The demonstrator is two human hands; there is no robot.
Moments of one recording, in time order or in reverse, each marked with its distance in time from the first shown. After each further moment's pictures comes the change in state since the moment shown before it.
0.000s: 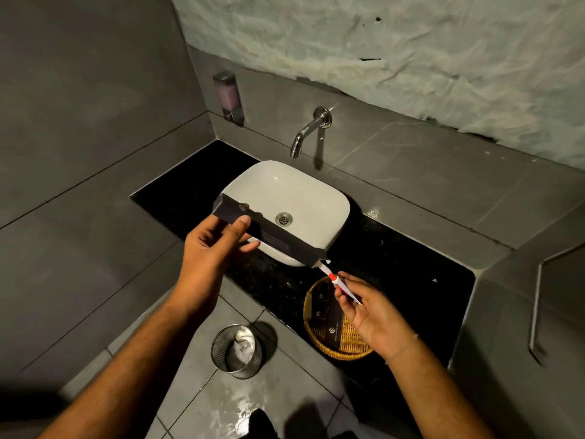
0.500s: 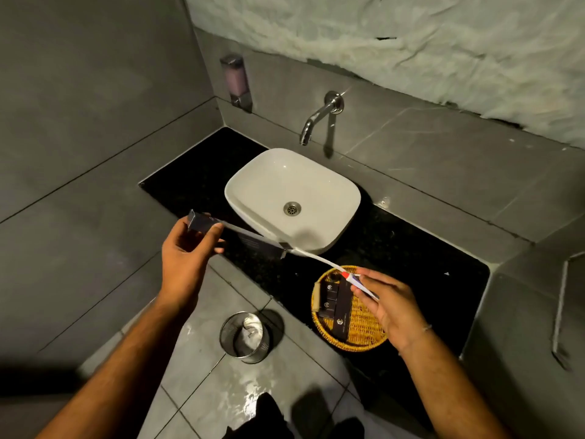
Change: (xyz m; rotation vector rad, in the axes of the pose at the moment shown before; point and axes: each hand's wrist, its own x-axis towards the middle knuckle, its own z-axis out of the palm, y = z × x) left_hand 0.006 -0.039 -0.063 0.233 0.258 0.036; right_hand 0.011 -0.002 -0.014 -0.283 0.179 -0.200
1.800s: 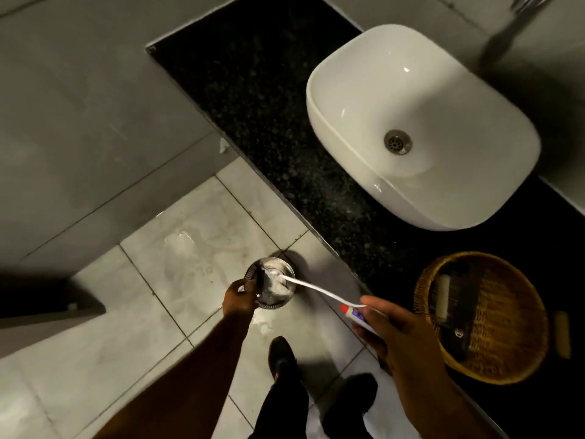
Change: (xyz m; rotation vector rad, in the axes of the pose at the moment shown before) left_hand 0.011 -0.419 -0.114 0.213 0.206 -1.018; right_hand 0.059 0.215 0.149 -0.391 0.058 0.108
